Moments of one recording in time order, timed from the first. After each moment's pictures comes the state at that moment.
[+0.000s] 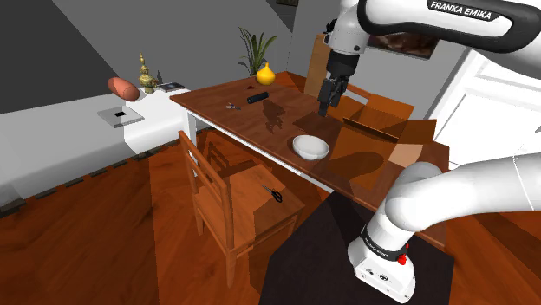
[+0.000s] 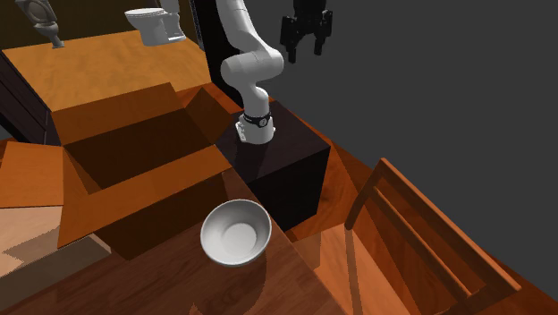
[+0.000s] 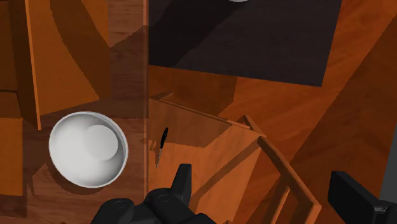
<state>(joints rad) -0.01 -0.78 0.04 -2.28 0.03 1.50 -0.09</state>
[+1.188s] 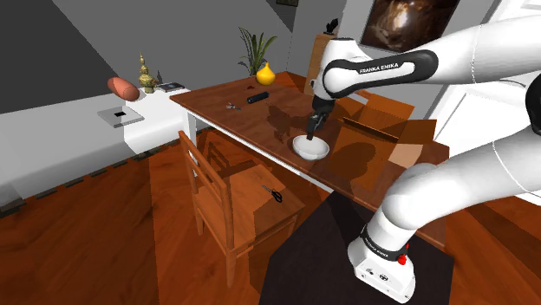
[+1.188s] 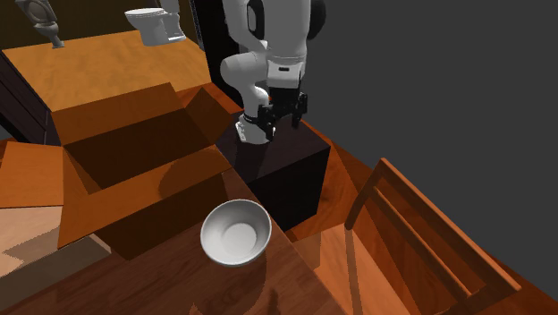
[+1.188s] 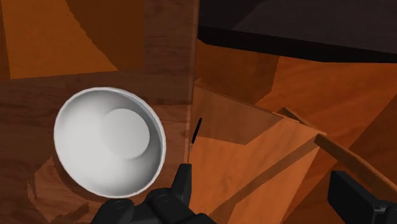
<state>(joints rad) -0.09 -0.55 -0.13 -2.55 -0.12 2.05 -0.29</state>
